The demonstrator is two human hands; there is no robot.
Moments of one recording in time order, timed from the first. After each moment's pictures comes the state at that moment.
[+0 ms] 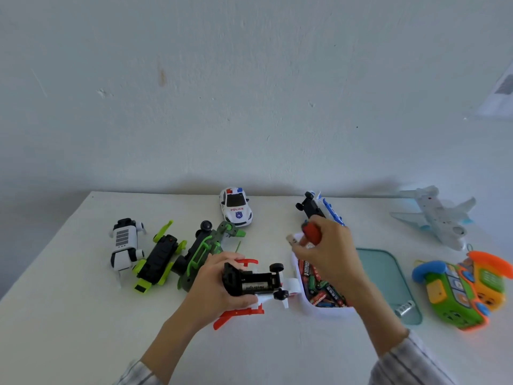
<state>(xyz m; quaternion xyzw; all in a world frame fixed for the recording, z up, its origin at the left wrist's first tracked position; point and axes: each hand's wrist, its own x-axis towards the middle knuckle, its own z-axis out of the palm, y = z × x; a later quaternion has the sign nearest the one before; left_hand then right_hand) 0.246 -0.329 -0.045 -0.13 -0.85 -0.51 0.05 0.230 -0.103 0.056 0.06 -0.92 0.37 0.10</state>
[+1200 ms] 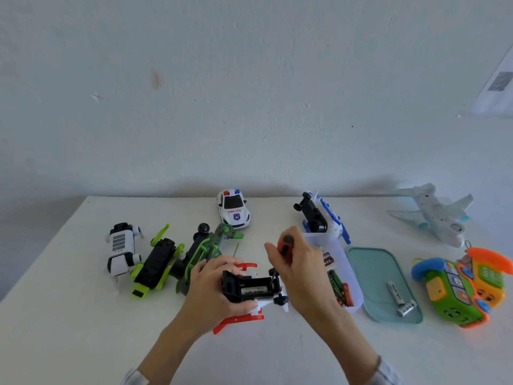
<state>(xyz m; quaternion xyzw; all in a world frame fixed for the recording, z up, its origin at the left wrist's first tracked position) 0.247 -0.328 -0.055 -0.15 -0.89 -0.40 0.13 0.263 -0.148 0.049 0.09 -0.89 0.44 0.12</state>
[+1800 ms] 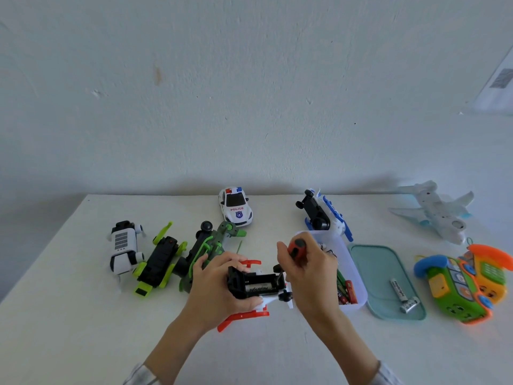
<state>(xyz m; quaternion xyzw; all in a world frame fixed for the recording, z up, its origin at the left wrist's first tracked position) 0.247 -0.327 -0.052 -0.16 -0.90 -0.35 0.17 0.265 -0.154 0.027 0.05 -0.83 0.49 0.25</state>
